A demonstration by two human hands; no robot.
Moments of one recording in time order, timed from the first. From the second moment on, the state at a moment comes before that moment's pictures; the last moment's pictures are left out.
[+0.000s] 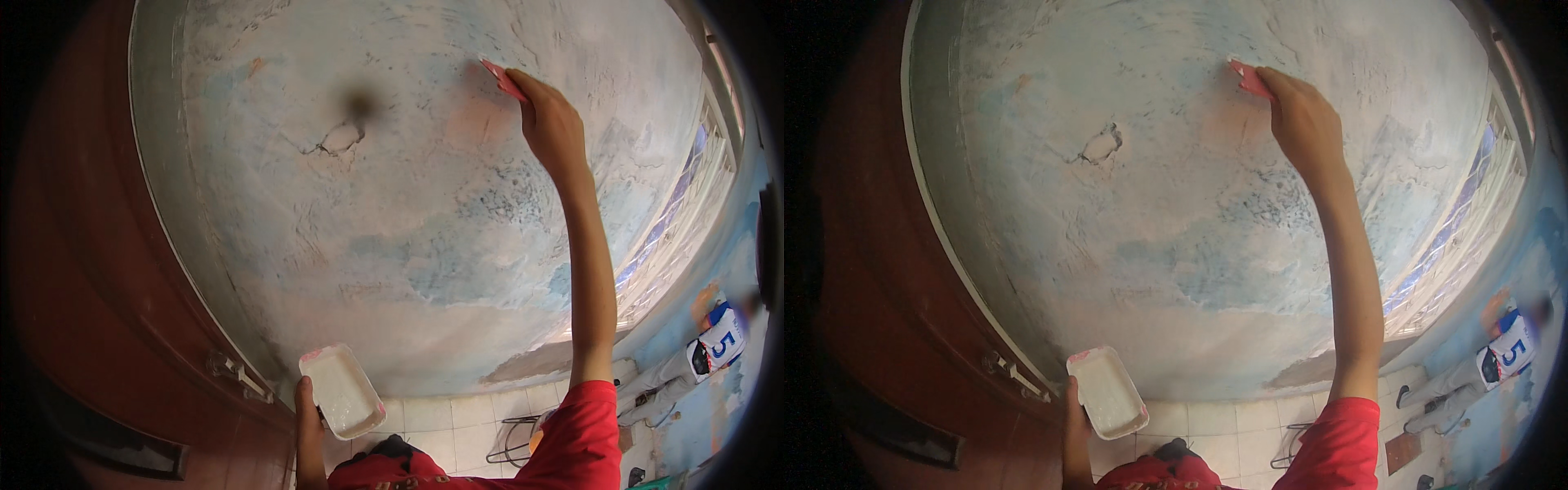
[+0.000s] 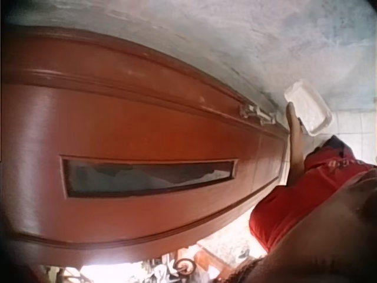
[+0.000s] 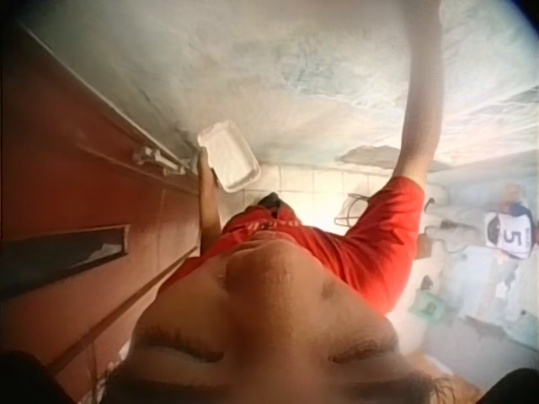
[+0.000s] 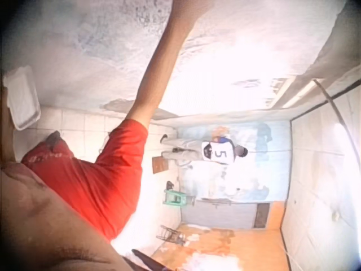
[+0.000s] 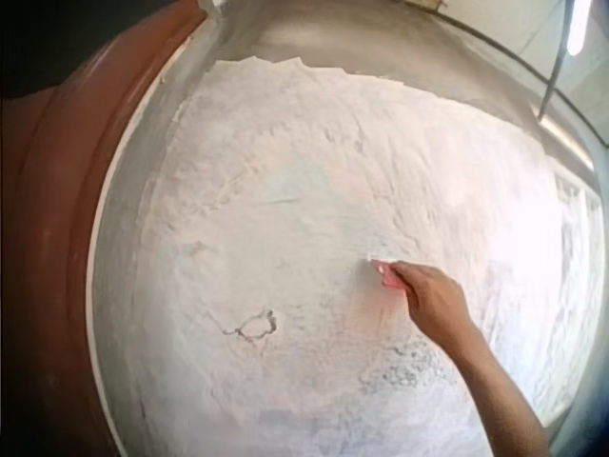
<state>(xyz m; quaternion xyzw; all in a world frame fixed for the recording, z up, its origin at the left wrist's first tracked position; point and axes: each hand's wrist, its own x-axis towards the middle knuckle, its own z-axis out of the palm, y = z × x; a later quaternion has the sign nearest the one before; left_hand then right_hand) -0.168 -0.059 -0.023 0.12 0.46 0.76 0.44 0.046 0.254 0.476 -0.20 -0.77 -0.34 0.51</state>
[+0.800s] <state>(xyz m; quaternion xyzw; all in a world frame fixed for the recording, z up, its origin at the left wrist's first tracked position) -0.163 -0.062 -0.029 0.11 0.49 0.77 0.40 0.024 0.272 0.306 -0.22 -0.82 -0.37 0.37</state>
